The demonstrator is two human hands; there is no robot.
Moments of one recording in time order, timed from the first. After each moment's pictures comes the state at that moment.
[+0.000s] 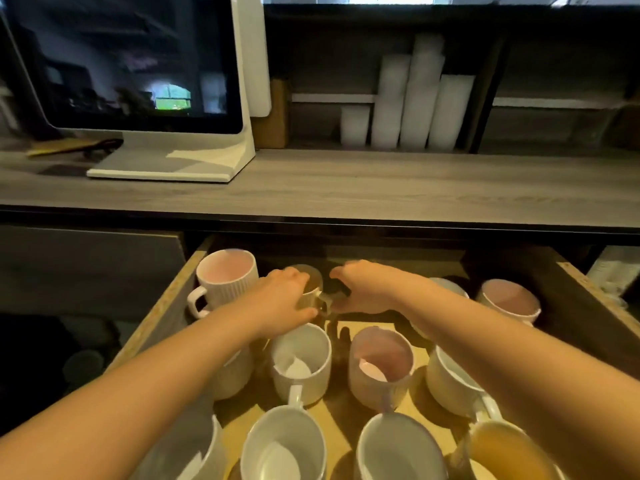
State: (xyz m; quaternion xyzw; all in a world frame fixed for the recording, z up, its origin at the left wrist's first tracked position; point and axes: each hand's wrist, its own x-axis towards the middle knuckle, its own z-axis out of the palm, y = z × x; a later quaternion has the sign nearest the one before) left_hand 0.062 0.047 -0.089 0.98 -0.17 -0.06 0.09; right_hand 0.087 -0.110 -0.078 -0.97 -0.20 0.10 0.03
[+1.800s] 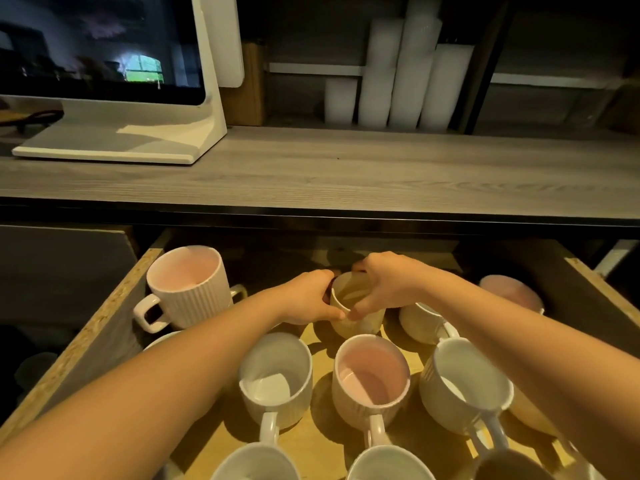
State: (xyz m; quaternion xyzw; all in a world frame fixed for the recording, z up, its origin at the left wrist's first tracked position) left_hand 0.122 -0.012 -0.123 0.92 -0.21 -0.18 0.28; right_hand 0.124 -0.165 -0.102 -0.98 -0.13 0.10 0.06
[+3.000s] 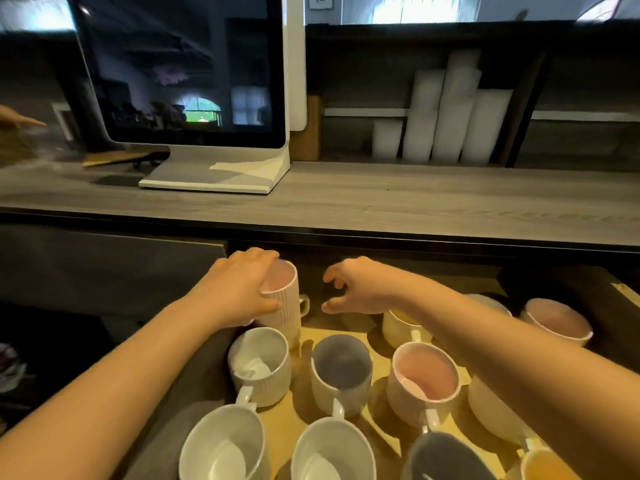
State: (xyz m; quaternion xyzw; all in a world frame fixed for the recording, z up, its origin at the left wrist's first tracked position) left_hand 0.052 0.133 -0.049 0.99 -0.11 0.03 0.07; right_hand 0.085 -0.057 -0.055 -0.96 -0.23 0.09 0.12
